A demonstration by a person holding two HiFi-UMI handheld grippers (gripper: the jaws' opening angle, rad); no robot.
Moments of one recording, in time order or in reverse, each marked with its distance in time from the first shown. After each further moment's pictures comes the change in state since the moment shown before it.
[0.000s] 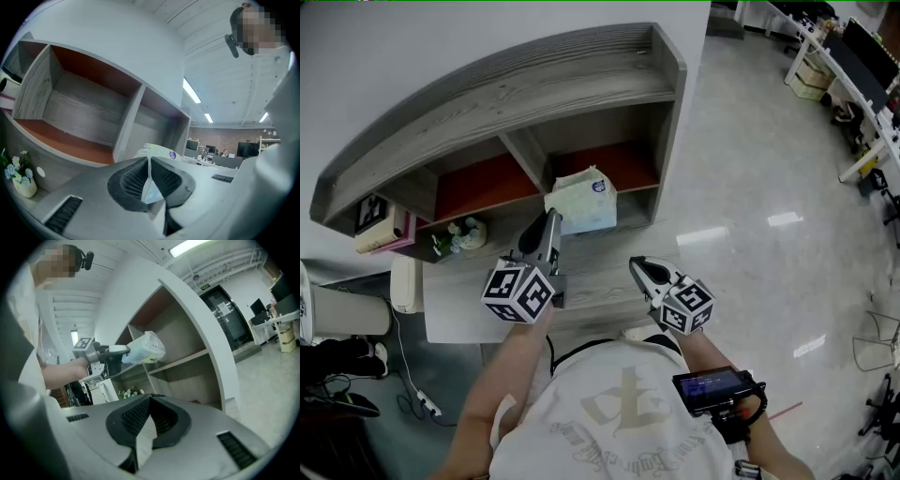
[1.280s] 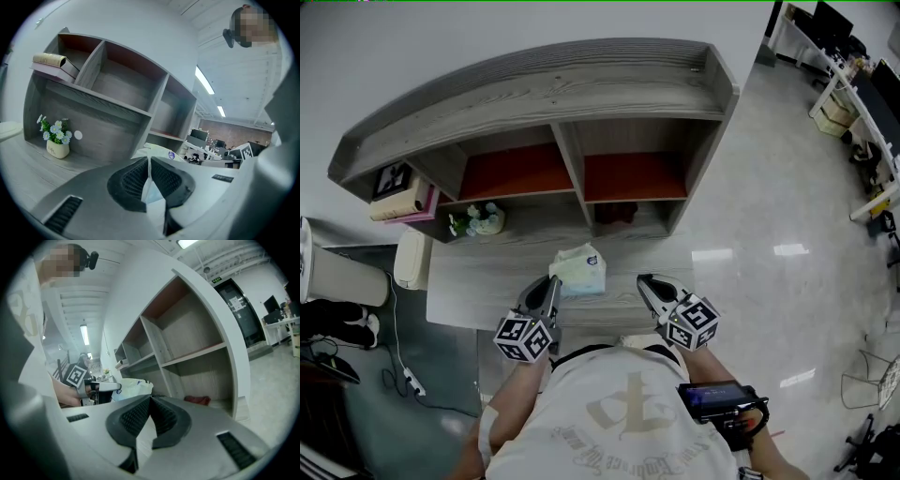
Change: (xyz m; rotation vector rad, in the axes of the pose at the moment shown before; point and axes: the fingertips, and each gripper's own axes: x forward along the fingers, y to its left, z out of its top) left arm -0.127 0.065 -0.135 -0.090 0.156 0.141; right arm 0.009 0.035 -0.018 -0.062 0.082 0.101
